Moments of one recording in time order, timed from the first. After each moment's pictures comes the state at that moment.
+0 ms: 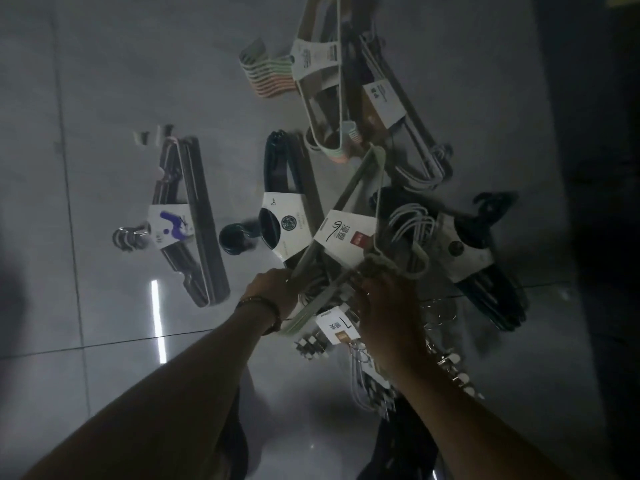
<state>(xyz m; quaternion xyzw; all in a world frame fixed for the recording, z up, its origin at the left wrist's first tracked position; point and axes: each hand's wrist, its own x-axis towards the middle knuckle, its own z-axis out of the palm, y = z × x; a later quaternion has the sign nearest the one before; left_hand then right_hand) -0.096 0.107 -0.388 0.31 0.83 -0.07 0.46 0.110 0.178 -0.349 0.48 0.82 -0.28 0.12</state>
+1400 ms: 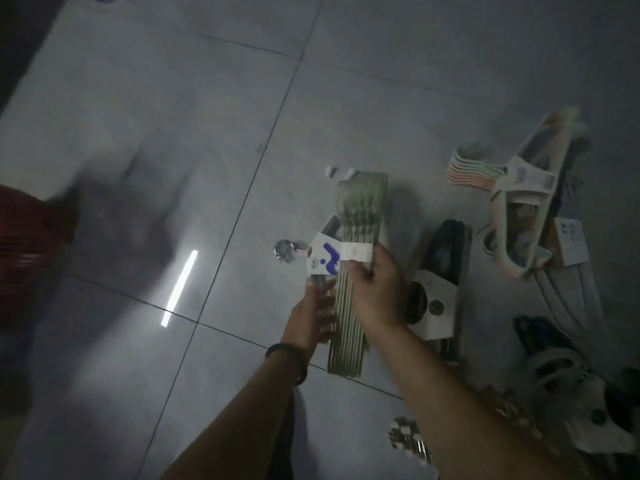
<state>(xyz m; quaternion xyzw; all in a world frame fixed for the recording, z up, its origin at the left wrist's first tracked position) -0.264 -0.015 -0.322 -0.18 0.66 0.53 0.49 -0.233 0.102 -0.318 0.47 0.67 -0.58 -0.07</state>
